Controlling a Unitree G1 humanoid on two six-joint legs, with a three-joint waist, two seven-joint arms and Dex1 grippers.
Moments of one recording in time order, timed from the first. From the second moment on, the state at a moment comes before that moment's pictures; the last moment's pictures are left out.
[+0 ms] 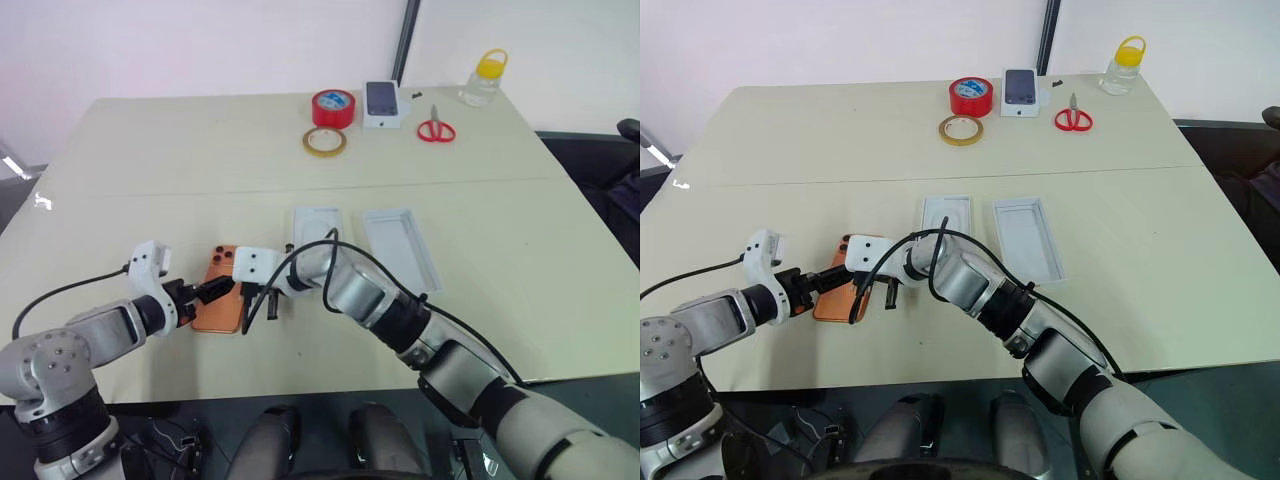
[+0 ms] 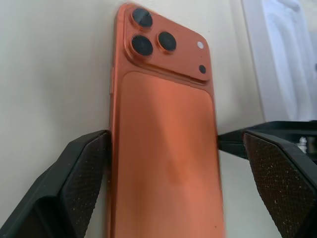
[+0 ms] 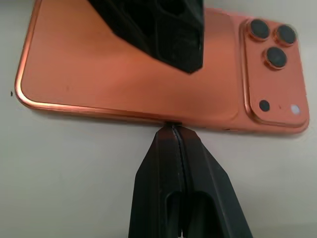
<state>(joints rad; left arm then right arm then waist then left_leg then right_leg) -0.23 0.37 0.61 -0.39 -0.91 1.56 -0.14 -0.88 -0.06 0.70 0.29 -0.19 0.62 0.85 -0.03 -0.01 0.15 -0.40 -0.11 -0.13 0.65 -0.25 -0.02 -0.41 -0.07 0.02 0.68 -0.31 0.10</state>
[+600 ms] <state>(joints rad) -0.28 0.38 0.61 -0.21 -1.22 1.60 0.01 -0.87 -0.06 0.70 0.29 -0.22 0.59 0.85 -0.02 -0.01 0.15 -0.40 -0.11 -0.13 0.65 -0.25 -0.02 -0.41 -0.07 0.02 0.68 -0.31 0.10</state>
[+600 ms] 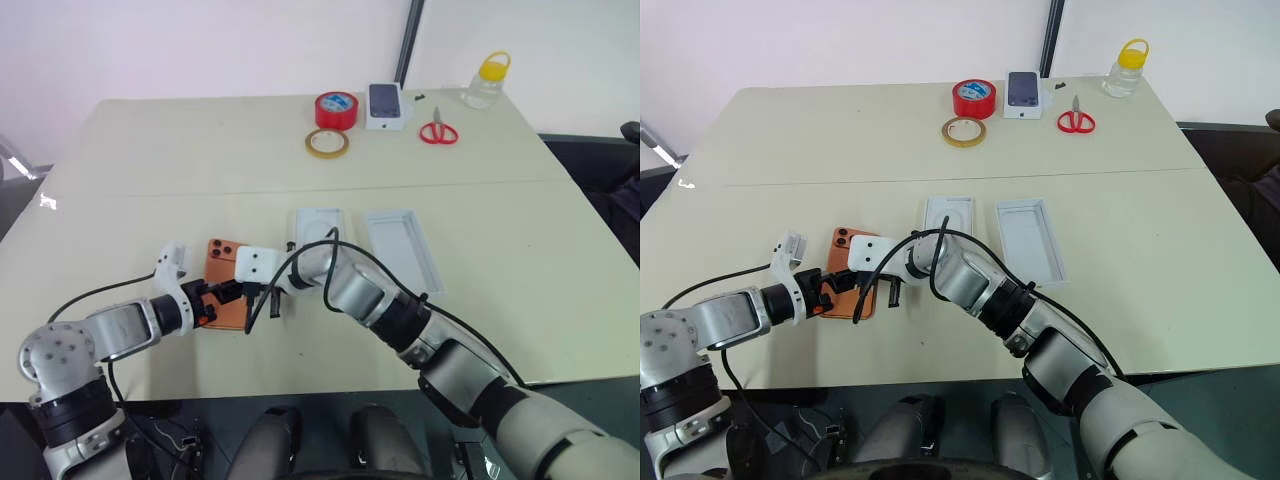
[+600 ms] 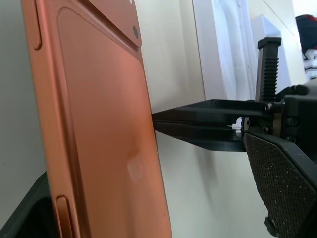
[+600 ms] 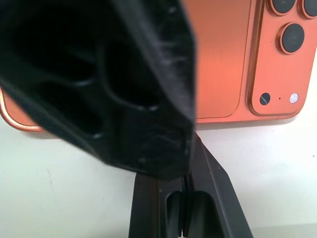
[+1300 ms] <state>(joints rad) -0.18 0.40 0.67 -0.19 -1.43 1.55 0.19 -0.86 -0.10 0.68 0.23 -0.22 0.62 0.87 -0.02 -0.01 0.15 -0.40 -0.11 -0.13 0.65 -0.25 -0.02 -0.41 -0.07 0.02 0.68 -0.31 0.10</state>
